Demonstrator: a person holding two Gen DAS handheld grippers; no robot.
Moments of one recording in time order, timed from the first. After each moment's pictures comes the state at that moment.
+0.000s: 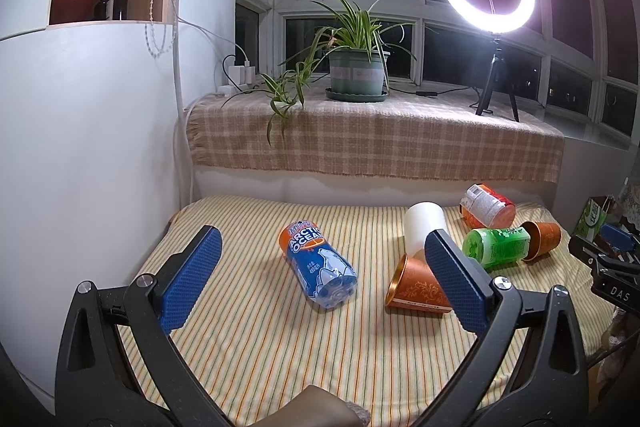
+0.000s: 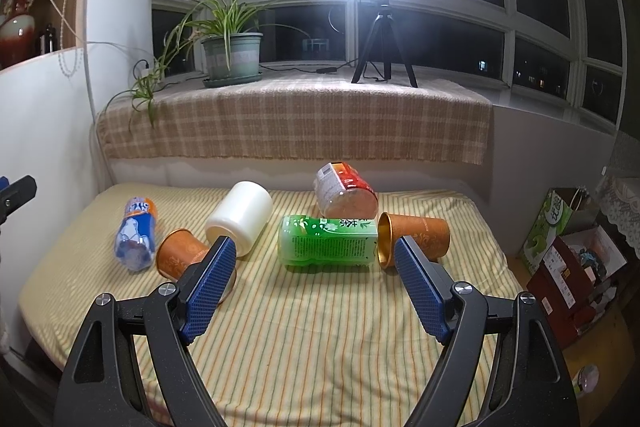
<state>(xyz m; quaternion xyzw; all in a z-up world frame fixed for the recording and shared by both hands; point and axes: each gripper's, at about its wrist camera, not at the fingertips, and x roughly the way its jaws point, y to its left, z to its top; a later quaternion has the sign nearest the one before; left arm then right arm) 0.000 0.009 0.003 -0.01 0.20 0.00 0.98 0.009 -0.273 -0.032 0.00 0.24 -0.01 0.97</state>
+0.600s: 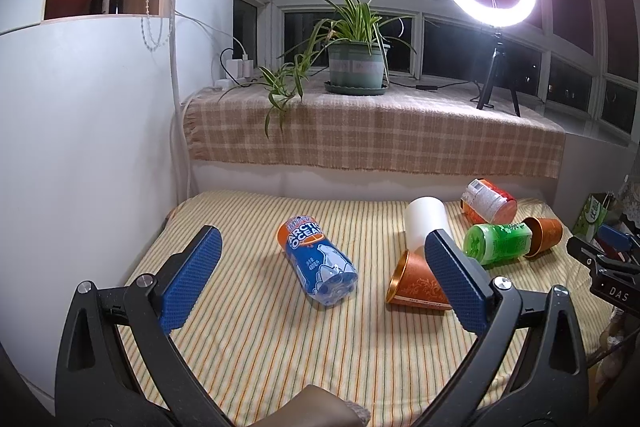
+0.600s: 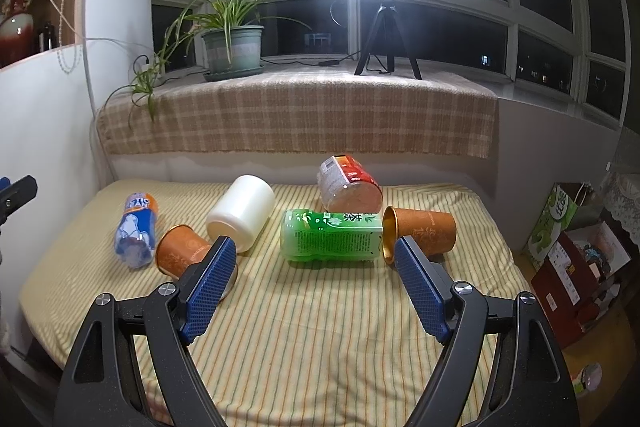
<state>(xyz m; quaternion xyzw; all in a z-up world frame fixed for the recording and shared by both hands) 0.010 -0.002 -0.012 -0.01 0.21 0.00 0.98 0.014 -0.273 -0.037 0.01 0.25 -0.01 0.97</state>
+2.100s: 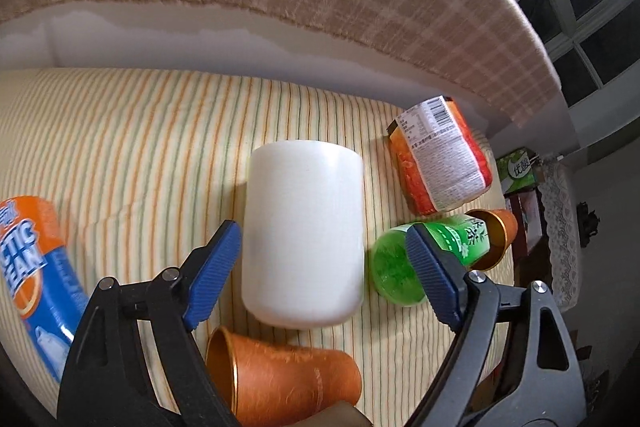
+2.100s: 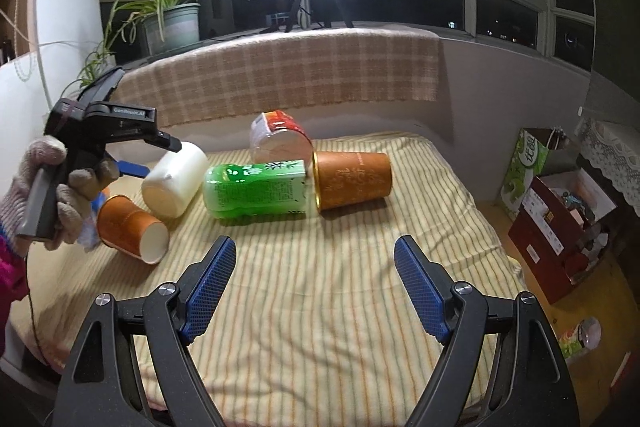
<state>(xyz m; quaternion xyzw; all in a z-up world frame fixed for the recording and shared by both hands) 0.280 -0.104 -0.113 -0.13 0.57 -0.20 0.79 0.001 -0.339 -0.074 0.05 0.30 -0.07 0.95</state>
